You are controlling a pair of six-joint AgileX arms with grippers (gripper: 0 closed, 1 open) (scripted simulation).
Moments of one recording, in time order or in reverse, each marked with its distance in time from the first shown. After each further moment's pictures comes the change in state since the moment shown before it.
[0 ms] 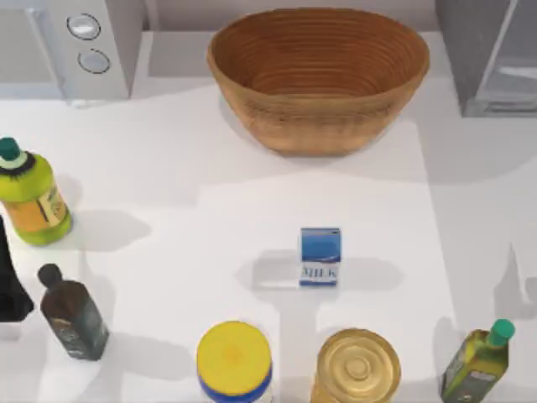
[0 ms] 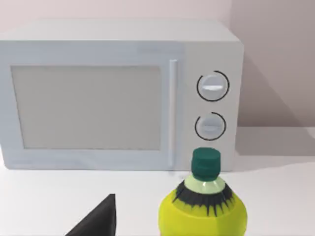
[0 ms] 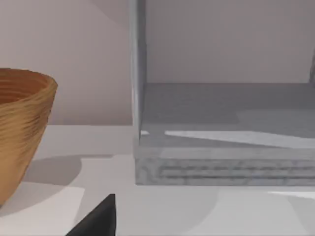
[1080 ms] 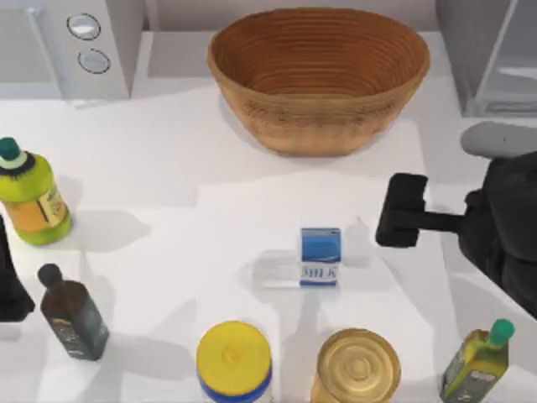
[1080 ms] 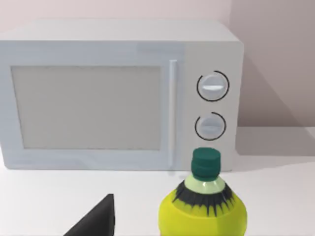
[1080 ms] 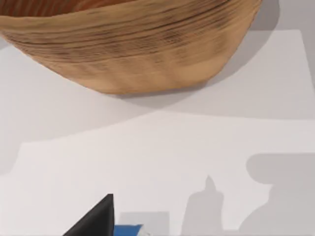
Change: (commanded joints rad) left arm 0.000 0.000 0.000 0.000 0.000 0.000; right arm 0.740 1.155 0.601 -0.044 0.434 0.598
